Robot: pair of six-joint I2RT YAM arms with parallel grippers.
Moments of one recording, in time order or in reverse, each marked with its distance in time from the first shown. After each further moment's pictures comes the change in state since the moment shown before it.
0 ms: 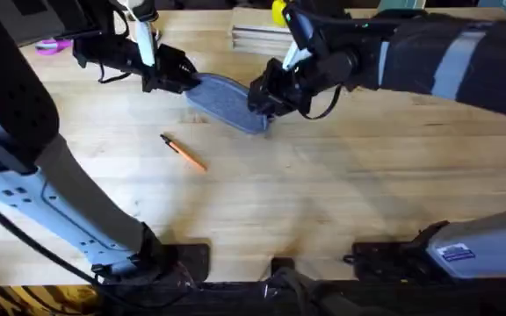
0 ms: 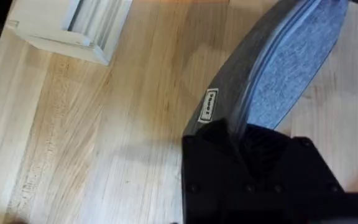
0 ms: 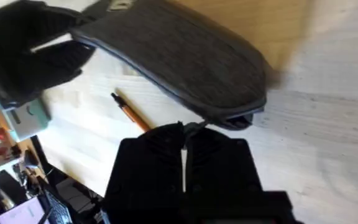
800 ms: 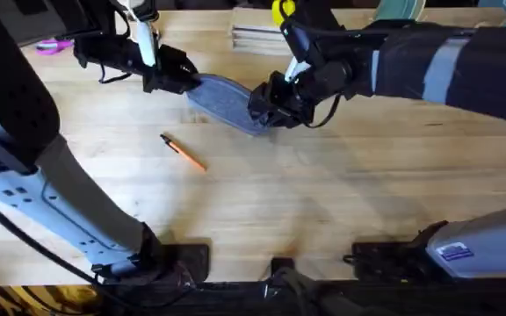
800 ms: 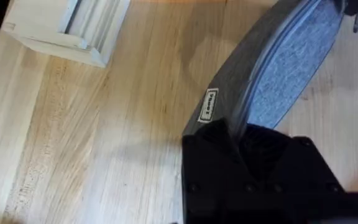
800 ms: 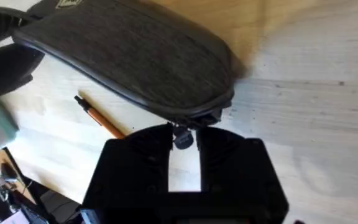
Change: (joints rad) left arm -0.001 0.000 0.000 -0.008 0.003 0.000; right arm 0.005 0.018 -0.033 -0.032 0.036 0.008
